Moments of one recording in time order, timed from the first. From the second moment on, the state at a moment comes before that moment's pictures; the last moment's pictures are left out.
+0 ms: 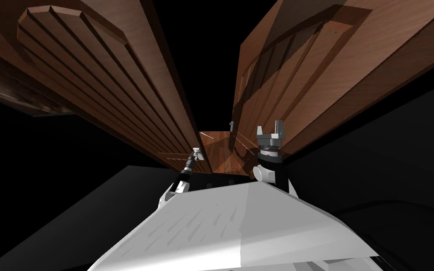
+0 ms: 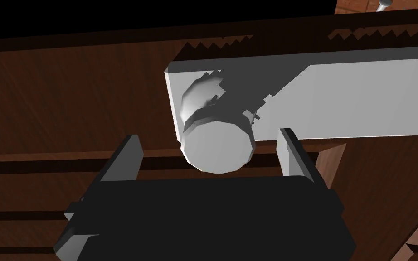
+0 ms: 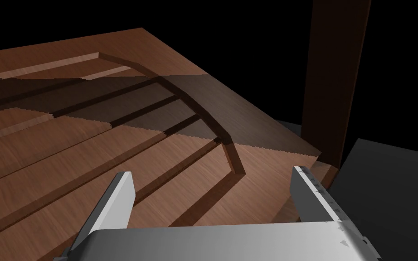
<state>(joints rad) 0.27 0.51 -0.34 -1.55 0.50 -0.43 -0.07</state>
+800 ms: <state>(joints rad) 0.26 0.50 -0.34 -1.54 0.50 -0.43 -0.07</state>
